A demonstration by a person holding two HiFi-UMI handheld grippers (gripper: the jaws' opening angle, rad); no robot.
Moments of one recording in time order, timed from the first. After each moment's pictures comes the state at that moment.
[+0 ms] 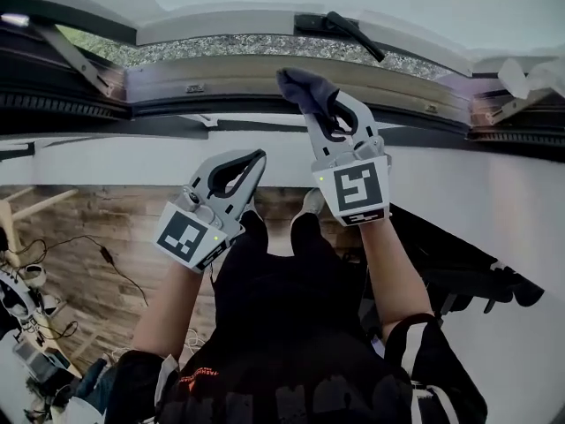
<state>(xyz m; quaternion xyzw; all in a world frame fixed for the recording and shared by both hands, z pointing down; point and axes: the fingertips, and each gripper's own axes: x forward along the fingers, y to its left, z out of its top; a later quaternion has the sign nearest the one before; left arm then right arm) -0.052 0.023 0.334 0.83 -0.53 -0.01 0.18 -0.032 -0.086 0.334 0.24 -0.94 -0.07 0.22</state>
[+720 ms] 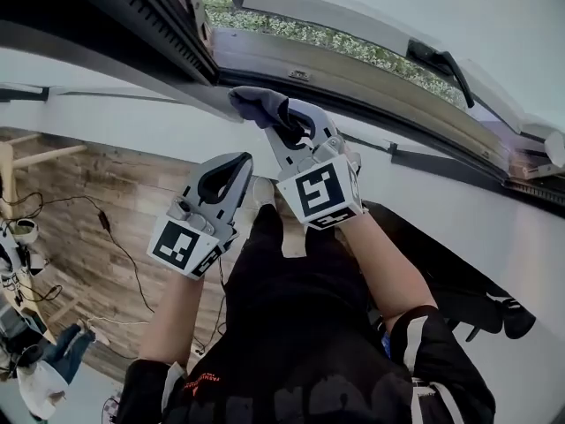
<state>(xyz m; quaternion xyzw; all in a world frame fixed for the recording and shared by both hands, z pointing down) -0.220 0.130 0.361 0.74 -0.64 -0.03 0.17 -0.243 0.059 0.382 0.04 -0.97 -0.08 0.24</state>
